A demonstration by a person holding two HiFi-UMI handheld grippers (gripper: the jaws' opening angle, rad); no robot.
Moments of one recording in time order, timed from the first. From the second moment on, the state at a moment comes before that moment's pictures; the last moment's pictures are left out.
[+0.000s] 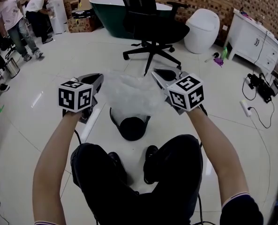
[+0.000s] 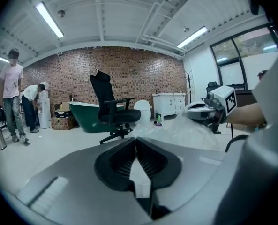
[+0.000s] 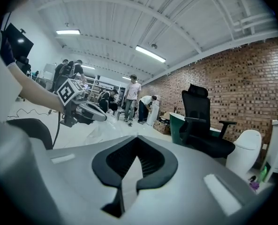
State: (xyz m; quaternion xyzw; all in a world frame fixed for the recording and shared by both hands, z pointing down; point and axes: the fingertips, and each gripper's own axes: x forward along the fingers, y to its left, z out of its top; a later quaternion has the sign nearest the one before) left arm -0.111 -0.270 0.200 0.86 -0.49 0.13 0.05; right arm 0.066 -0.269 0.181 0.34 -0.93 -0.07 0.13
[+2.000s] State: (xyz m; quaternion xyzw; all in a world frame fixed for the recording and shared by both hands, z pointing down) left arm -0.189 -0.248 0.273 0.83 -0.53 0.14 0.12; right arm -0.047 -0.266 0.244 0.23 -0.96 -0.01 0.13
